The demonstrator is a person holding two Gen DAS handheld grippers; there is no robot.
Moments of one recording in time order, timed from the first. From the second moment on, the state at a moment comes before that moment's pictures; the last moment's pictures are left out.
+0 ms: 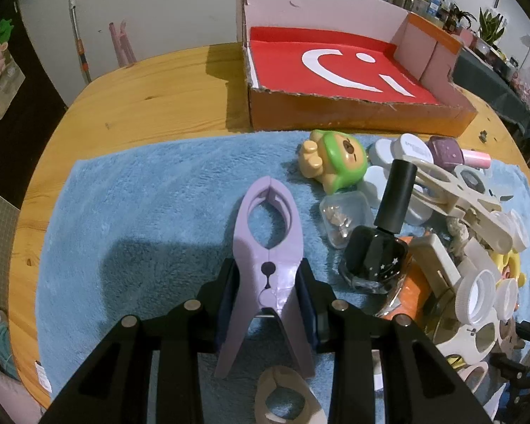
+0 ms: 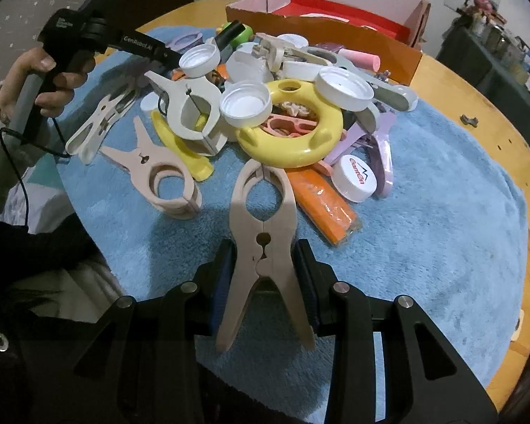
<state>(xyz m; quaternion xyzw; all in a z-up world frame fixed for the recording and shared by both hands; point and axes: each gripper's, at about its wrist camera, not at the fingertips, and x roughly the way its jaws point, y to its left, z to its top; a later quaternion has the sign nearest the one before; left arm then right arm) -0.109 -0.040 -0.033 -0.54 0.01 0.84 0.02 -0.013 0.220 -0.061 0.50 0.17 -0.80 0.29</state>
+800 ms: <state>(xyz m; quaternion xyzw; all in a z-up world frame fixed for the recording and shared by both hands) -0.113 -0.035 -0.034 -0.54 0.01 0.84 0.04 -0.012 0.208 -0.060 0.52 0.23 -0.78 0.26</state>
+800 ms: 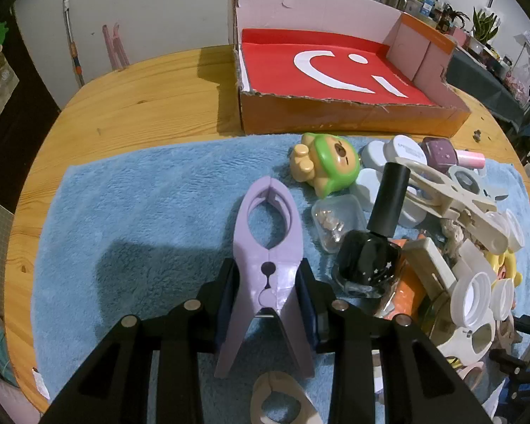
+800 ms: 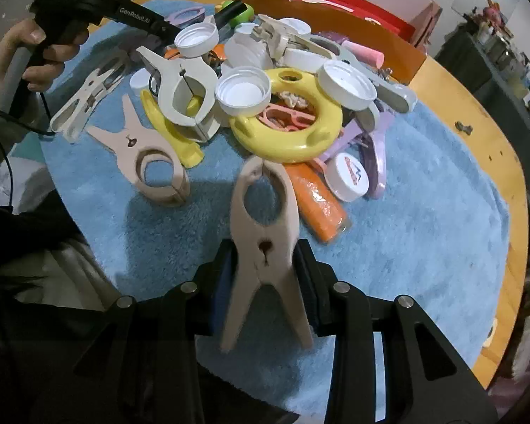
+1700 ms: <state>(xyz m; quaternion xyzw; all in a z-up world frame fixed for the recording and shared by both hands) -0.109 -0.036 -0.020 -0.52 0.01 0.85 0.04 -0.015 0.224 -0.034 0.51 0.18 -0.79 0.27</state>
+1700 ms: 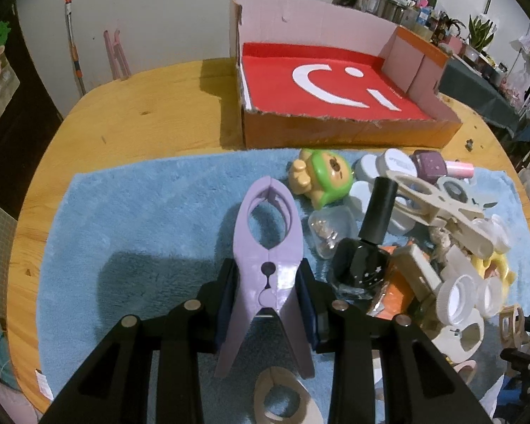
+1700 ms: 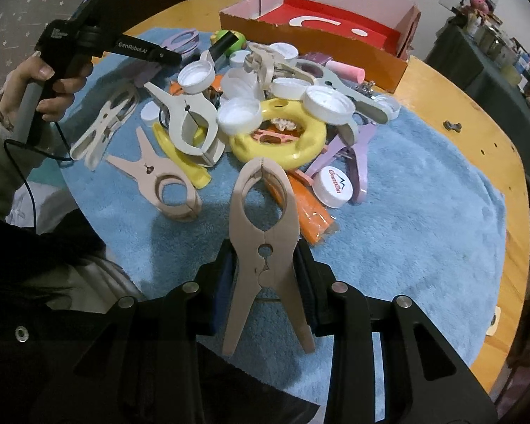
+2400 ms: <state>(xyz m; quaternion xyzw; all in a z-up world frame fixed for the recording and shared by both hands) -0.110 -0.029 0.011 -0.49 0.01 0.87 0.06 -0.039 0.217 -0.002 0.48 0.17 -0.81 0.27</state>
